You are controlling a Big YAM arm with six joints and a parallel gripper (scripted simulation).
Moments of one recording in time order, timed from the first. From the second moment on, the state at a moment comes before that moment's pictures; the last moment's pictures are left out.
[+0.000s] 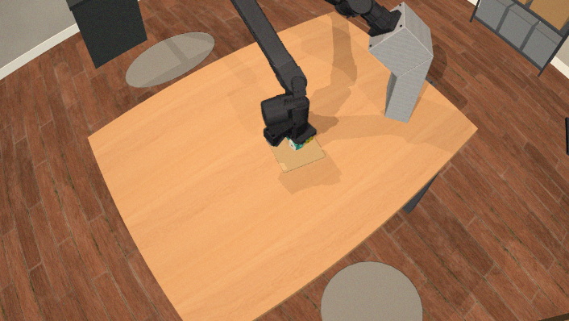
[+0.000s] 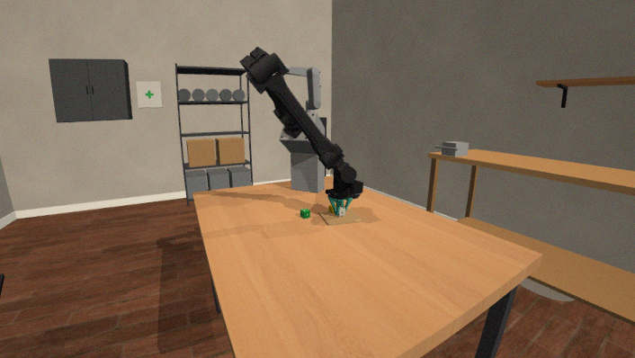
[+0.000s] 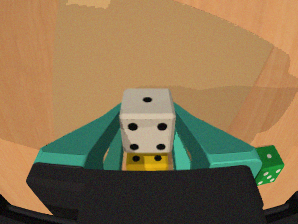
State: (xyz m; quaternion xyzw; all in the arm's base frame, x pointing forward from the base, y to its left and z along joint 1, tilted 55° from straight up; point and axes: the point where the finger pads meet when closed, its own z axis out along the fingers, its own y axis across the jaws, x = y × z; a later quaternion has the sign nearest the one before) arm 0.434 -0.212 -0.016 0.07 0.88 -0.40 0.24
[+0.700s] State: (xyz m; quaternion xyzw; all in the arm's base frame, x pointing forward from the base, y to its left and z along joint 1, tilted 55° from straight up) arm 0.435 -0.213 -0.016 0.06 0.88 -0.40 0.24
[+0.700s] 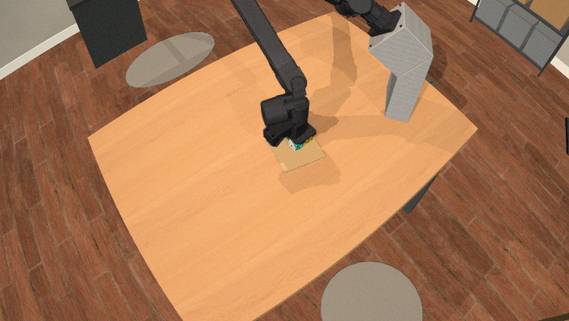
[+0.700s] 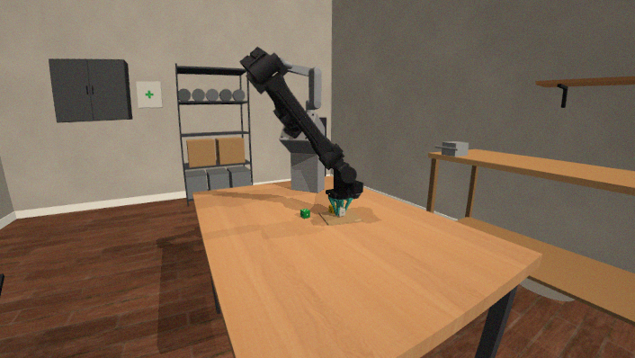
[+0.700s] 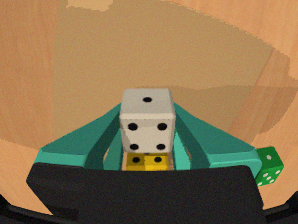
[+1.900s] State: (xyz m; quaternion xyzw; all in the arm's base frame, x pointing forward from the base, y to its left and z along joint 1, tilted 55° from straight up) arm 0.436 -0.214 -0.017 0.06 0.88 -0.40 0.24
